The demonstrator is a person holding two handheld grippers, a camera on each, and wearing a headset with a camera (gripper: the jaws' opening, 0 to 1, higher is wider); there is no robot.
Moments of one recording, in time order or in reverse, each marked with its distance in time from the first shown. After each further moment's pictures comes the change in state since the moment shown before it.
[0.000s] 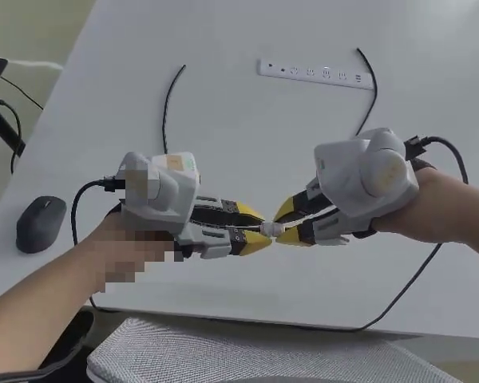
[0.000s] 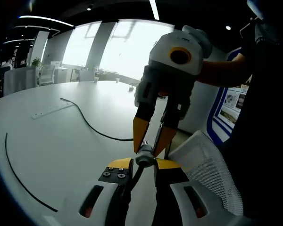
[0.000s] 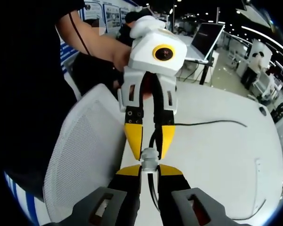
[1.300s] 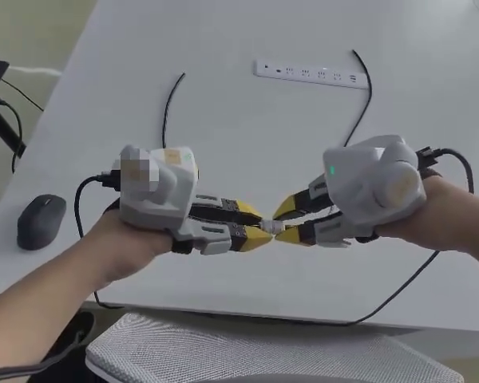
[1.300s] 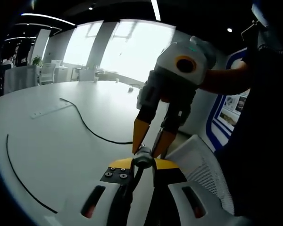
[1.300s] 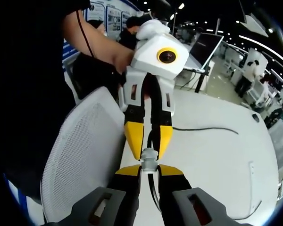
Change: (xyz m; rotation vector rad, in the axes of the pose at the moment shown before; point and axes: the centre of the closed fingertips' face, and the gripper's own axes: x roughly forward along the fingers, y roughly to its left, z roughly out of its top) left arm -0.001 -0.013 0.010 -0.019 -0.005 0.006; right arm -0.014 0.008 0.003 -0.012 -0.085 -0.074
